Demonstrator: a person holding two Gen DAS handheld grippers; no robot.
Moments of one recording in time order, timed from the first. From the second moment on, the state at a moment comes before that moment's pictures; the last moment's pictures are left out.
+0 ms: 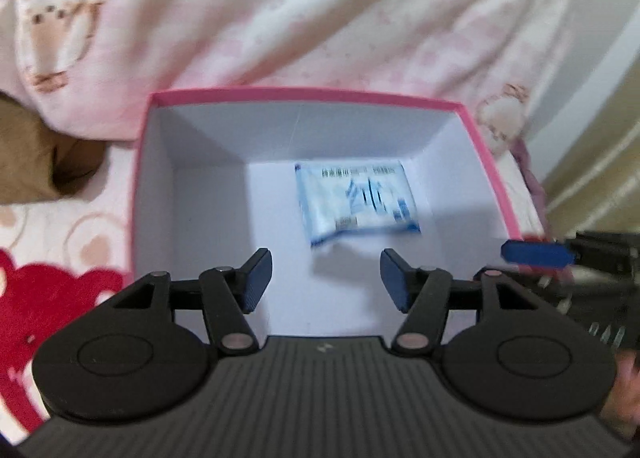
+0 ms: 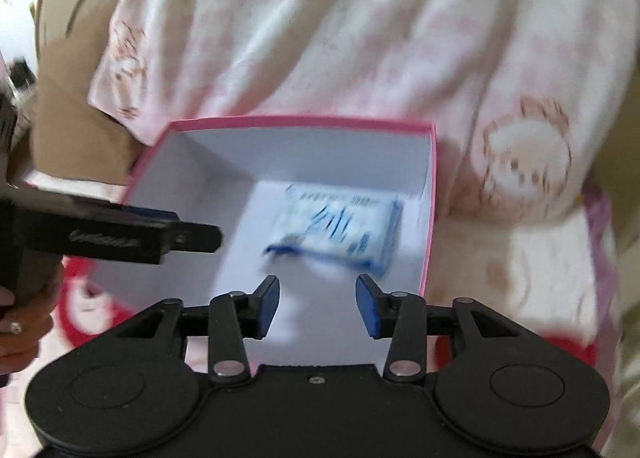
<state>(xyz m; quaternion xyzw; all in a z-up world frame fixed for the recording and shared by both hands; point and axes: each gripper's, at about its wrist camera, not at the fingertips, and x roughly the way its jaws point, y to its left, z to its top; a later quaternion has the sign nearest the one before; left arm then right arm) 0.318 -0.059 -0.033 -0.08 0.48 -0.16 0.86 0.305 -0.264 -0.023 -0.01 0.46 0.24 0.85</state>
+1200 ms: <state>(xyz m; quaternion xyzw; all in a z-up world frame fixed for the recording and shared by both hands) 0.107 0.005 -0.018 -0.02 0.51 -0.21 0.83 0.089 -0.211 -0.021 -0.03 0.46 0.43 0.78</state>
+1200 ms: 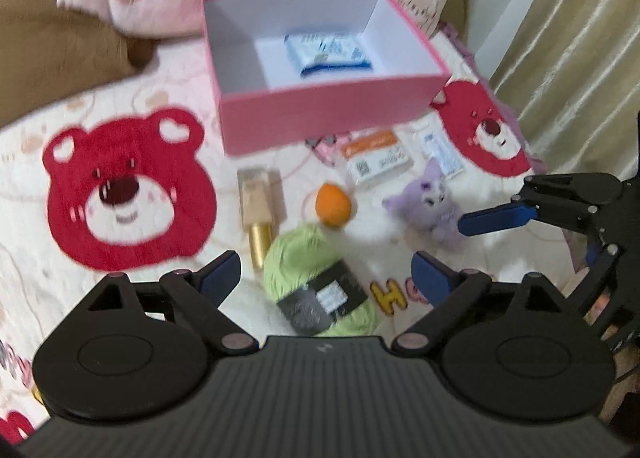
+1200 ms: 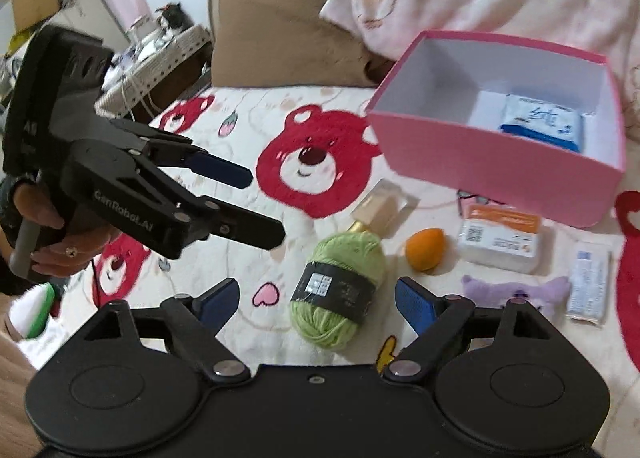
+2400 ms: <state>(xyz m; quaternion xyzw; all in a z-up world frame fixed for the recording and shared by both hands) 0.077 0.016 -0.134 -0.23 0.51 -0.18 0.81 0.070 -0.169 -0.130 -0.06 0.44 0.41 0.79</state>
